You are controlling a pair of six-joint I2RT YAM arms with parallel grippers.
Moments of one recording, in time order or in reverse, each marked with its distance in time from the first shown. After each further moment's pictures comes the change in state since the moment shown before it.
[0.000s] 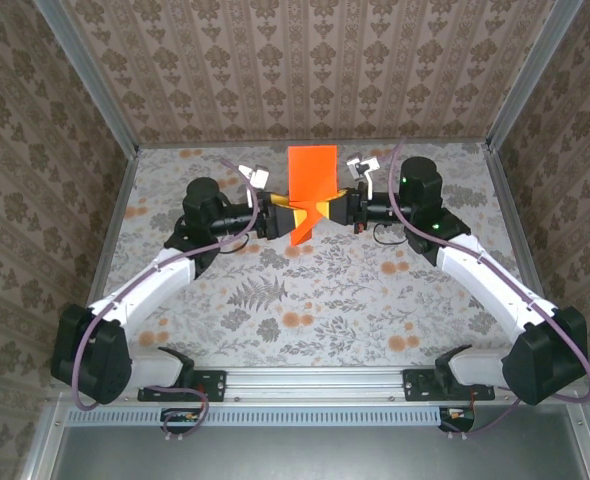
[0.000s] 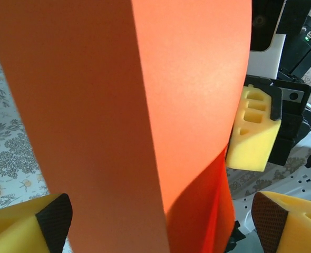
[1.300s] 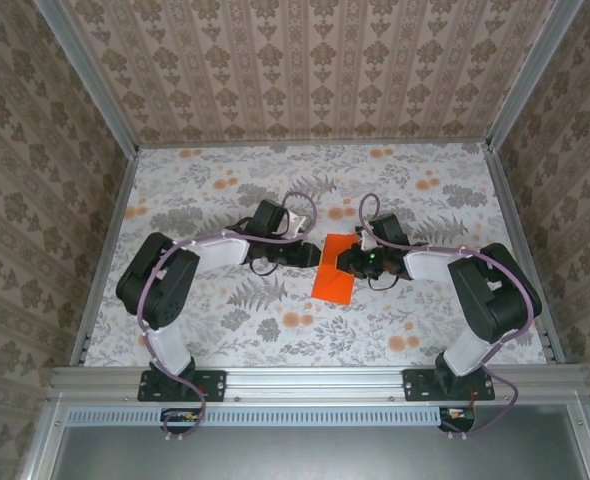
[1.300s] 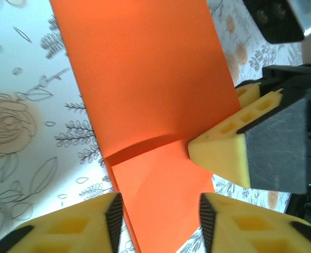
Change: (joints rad) left arm -0.127 0.489 0.110 -0.465 -0.294 0.242; right arm -0.022 0.363 -0.340 -0.049 0.372 0.301
